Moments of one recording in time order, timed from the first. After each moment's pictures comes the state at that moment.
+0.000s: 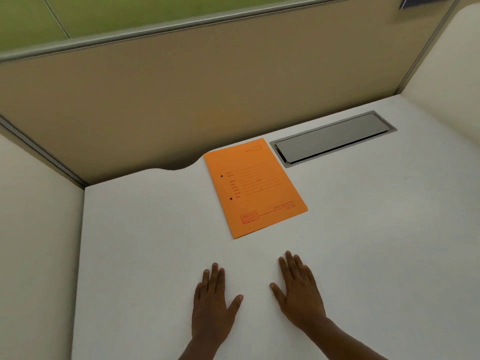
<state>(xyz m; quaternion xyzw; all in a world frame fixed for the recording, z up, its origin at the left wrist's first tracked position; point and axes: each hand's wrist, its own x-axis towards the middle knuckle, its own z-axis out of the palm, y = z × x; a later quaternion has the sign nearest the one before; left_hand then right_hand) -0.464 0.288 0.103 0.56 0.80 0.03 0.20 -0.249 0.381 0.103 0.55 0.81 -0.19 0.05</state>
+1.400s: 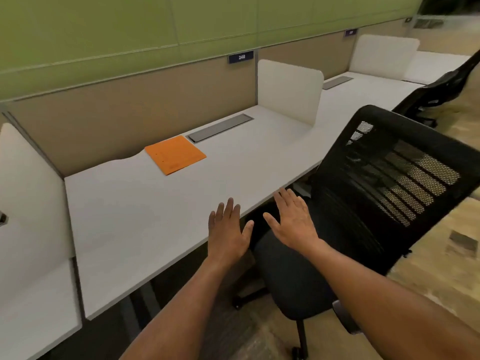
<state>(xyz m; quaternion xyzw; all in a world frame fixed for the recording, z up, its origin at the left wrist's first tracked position) -0.136 -0.054 0.298 0.72 0.66 0.17 0.07 0.051 -0.036 0.307 0.64 0.74 -0.04 -0.17</state>
